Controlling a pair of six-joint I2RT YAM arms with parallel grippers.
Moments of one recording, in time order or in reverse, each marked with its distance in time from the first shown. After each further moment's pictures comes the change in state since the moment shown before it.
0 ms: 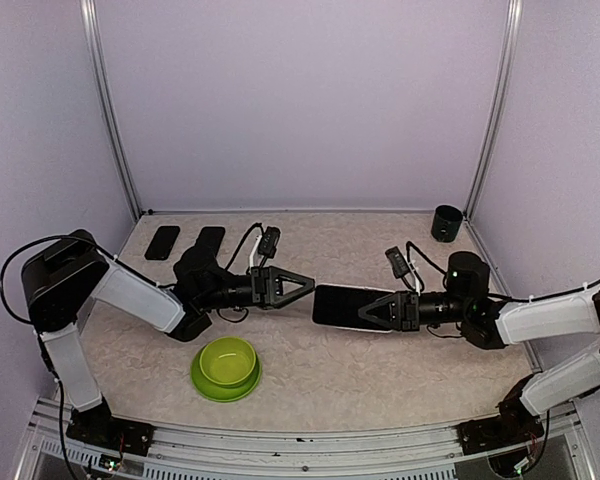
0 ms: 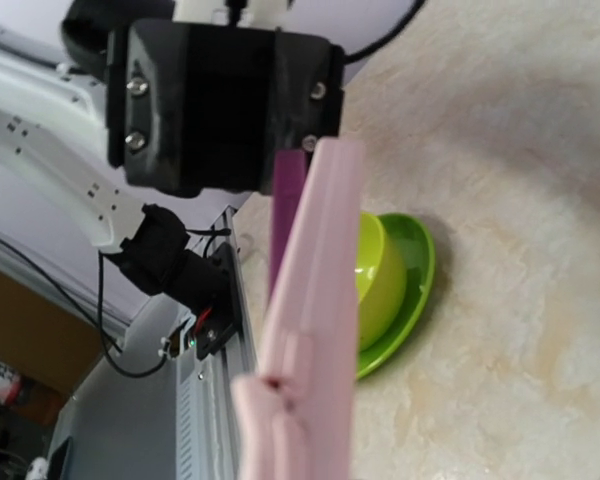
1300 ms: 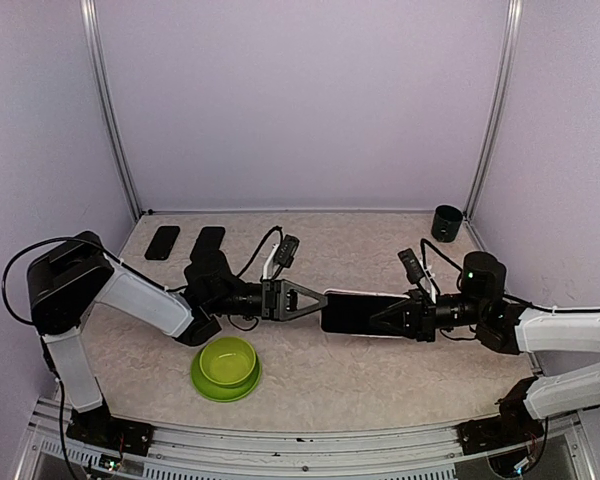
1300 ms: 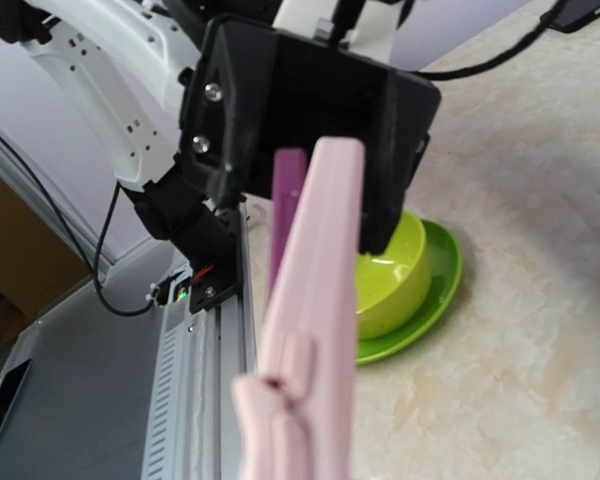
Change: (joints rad) left arm -0.076 0.021 0.038 -0.002 0.077 0.079; right arm -0.001 -0.199 -0.031 -0.161 -0.061 -0.261
